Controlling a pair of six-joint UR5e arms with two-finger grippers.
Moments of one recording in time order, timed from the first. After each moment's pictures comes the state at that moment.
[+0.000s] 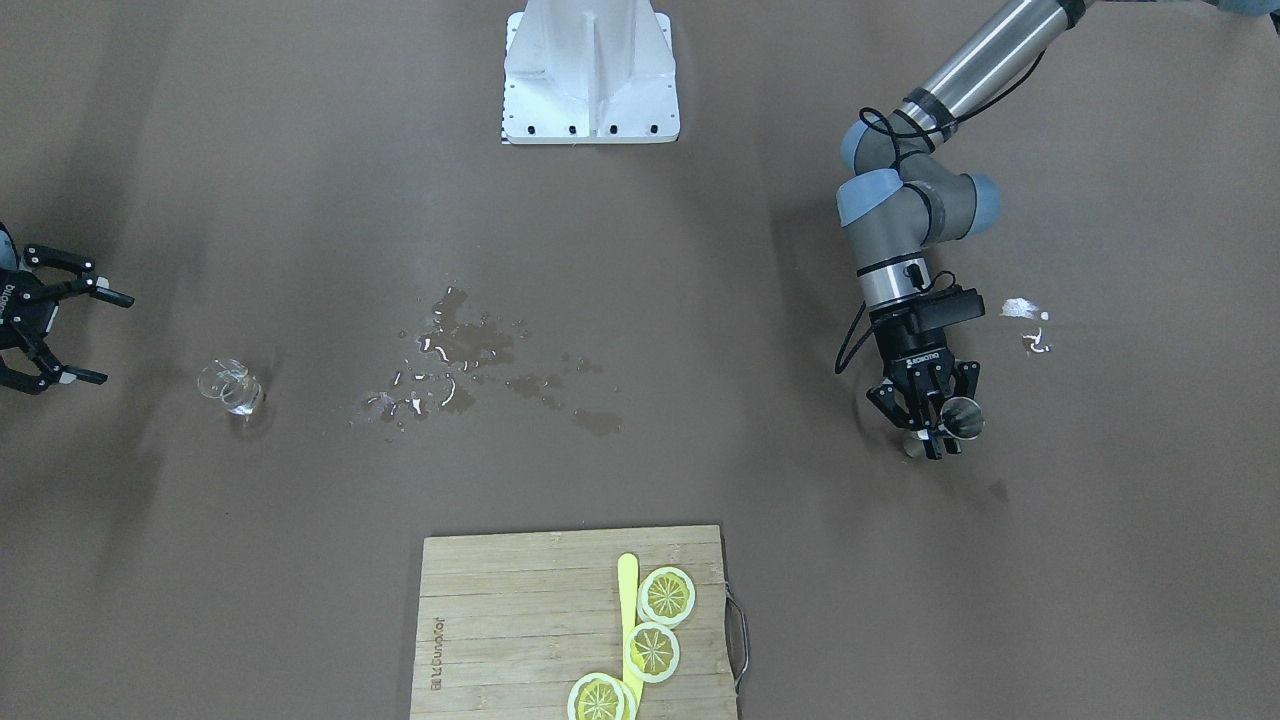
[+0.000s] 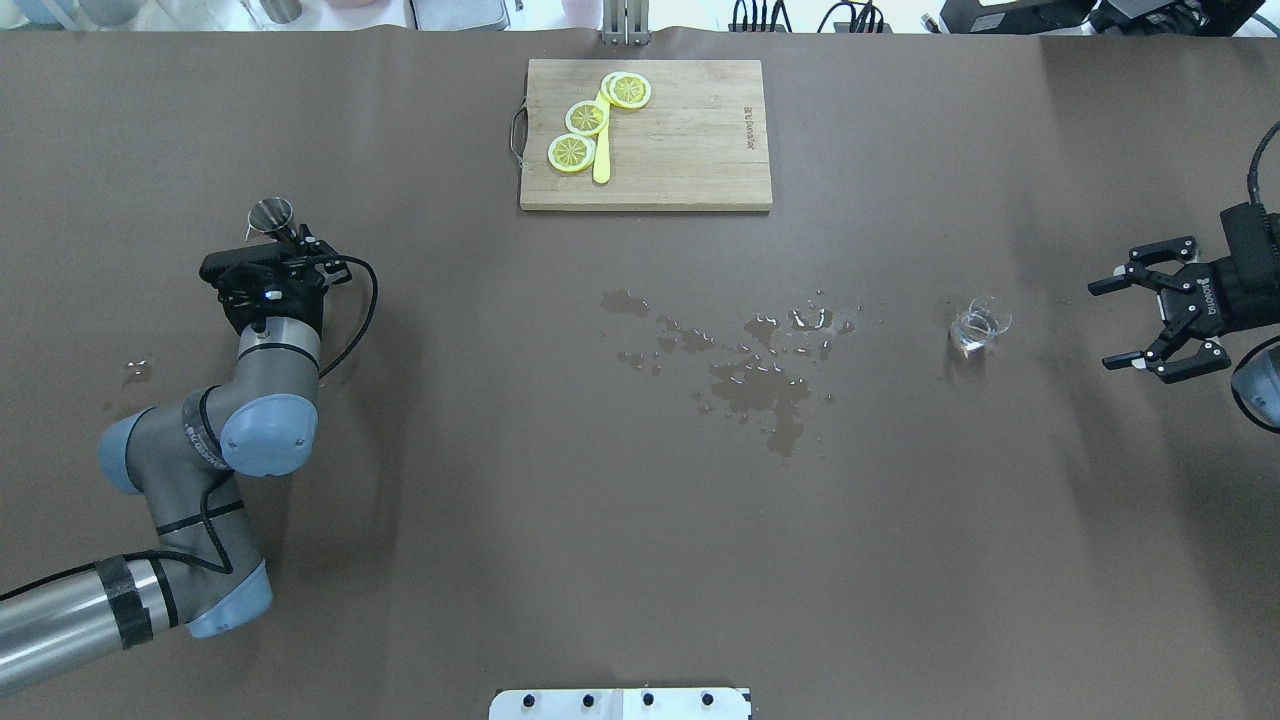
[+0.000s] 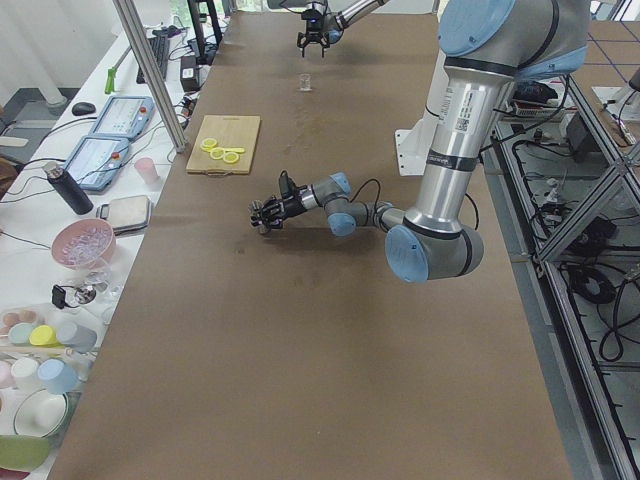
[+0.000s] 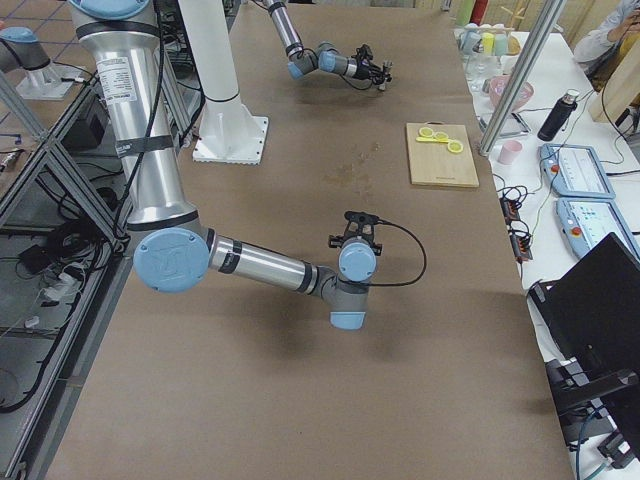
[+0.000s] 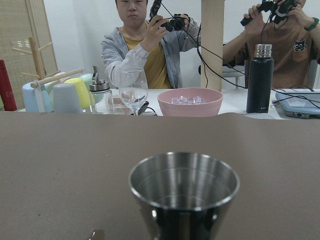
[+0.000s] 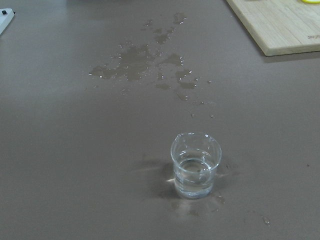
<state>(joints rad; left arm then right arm) -0.49 -1.89 -1.37 -2.34 -0.68 -1.38 1.14 -1.36 1.00 0.23 2.67 -0.02</state>
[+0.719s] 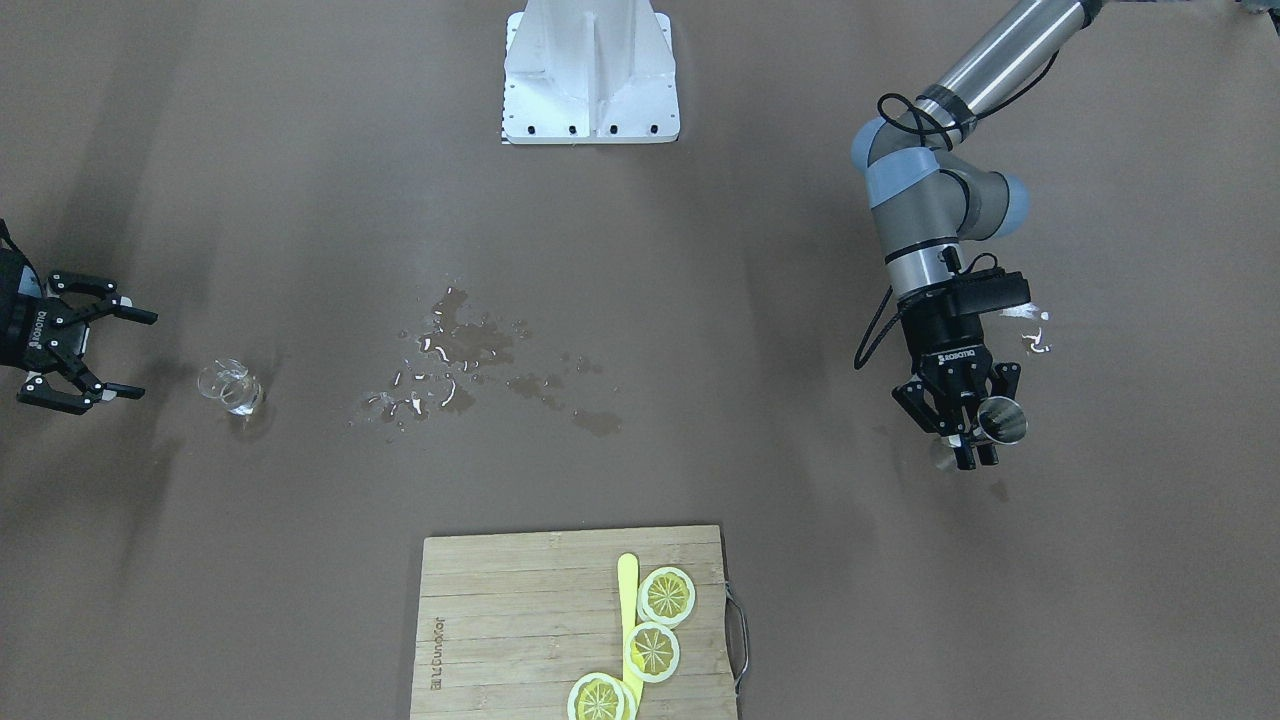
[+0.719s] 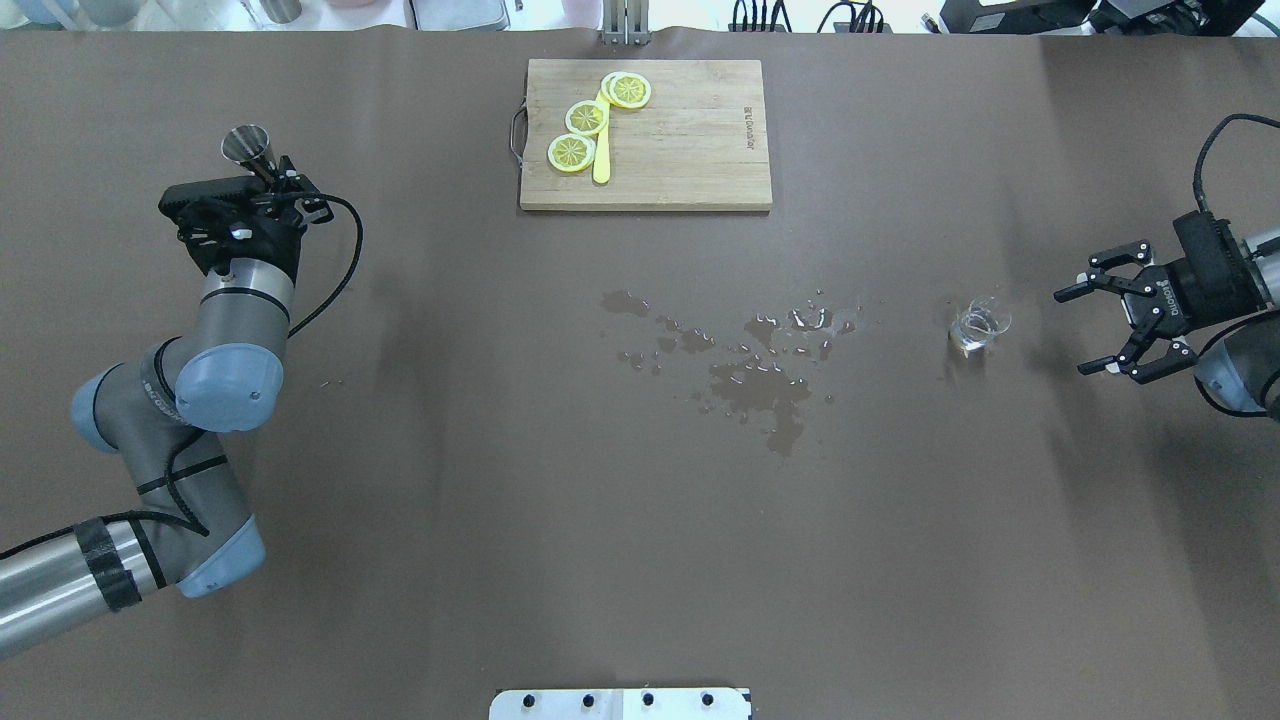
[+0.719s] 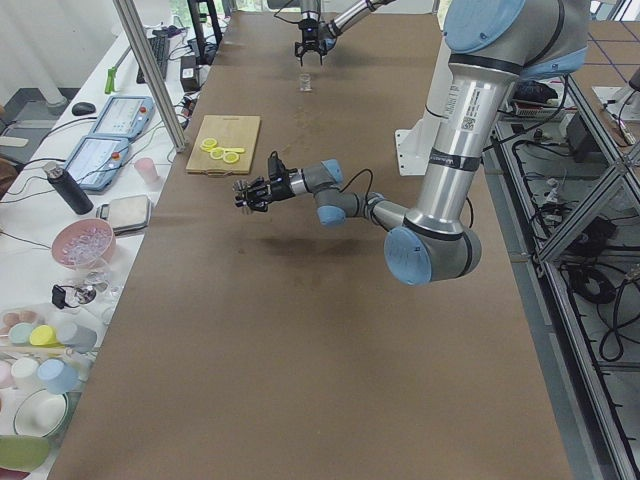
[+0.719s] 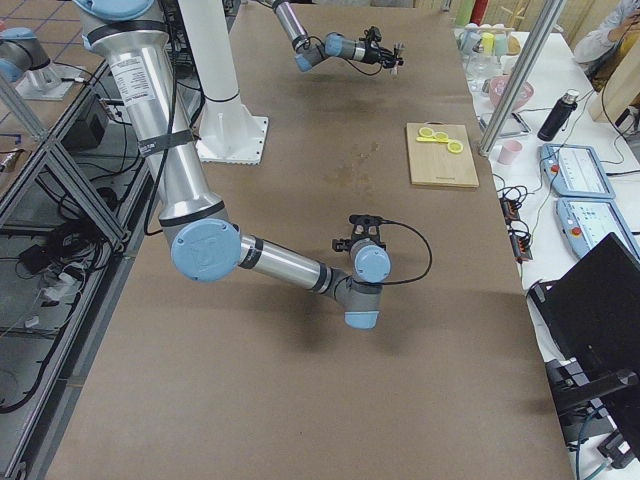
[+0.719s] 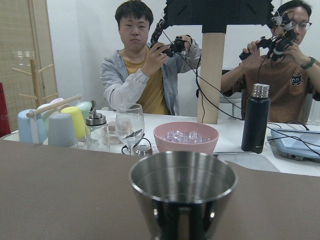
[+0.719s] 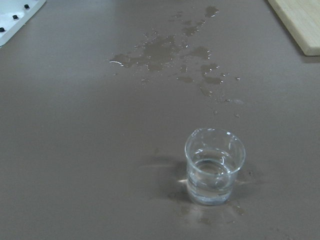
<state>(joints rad) -0.57 -1.89 -1.44 -2.51 -0.72 -1.14 1.11 -1.25 0.82 0.33 2.74 -0.10</state>
